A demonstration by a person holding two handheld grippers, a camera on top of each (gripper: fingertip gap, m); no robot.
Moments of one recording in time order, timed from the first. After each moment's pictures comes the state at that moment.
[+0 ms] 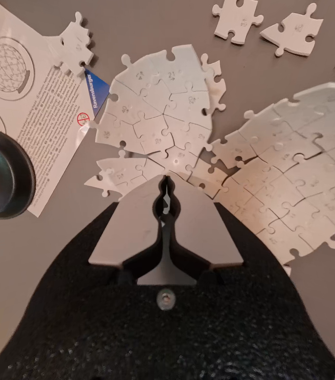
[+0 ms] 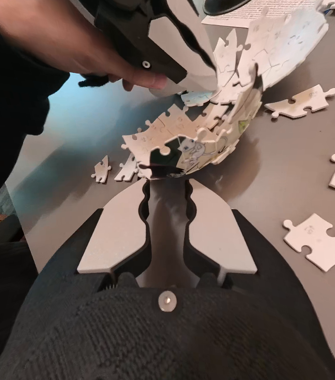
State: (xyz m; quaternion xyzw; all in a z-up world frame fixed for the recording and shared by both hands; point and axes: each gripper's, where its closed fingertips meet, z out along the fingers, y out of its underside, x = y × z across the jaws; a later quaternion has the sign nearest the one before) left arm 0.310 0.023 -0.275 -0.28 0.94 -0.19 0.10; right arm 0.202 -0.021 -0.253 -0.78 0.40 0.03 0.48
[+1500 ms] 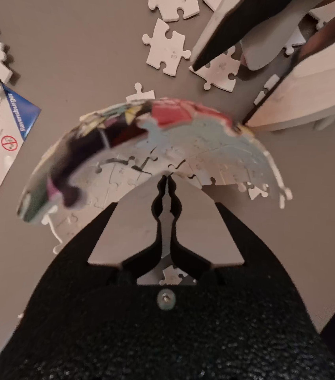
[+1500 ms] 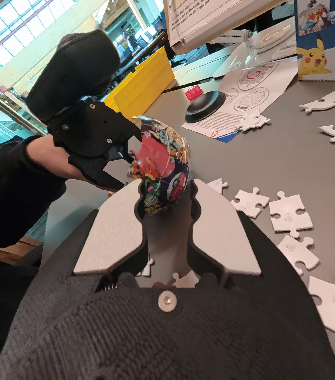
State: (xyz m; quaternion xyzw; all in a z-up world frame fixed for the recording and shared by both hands) left arm 0.278 -0.024 -0.273 -0.30 0.94 -0.18 0.00; right arm 0.295 -0.069 -0.208 -0.69 0.36 0.07 0.63
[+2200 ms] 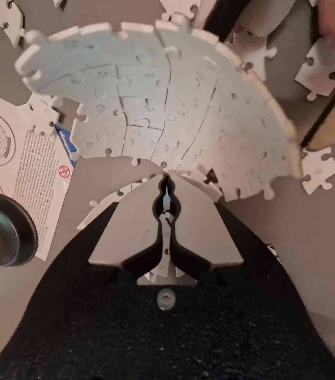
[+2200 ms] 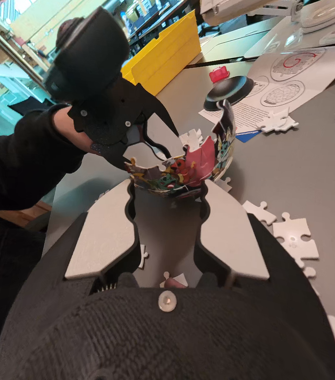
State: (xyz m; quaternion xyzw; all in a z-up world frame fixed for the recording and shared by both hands) left arm 0.308 -0.014 -0.277 -0.20 0.96 -0.17 0.09; right arm 0.292 -0.061 -0.210 -0.73 0.28 0.11 0.61
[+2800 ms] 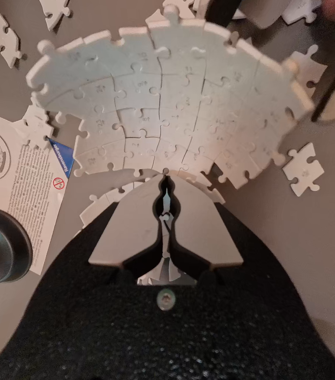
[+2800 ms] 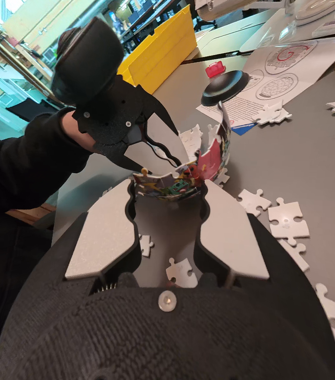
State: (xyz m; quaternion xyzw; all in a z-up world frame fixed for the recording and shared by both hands) left arm 0.304 -0.023 -0.277 -0.18 0.96 -0.19 0.09; right arm 0.288 -0.073 -0.206 -0.74 0.30 0.11 0.60
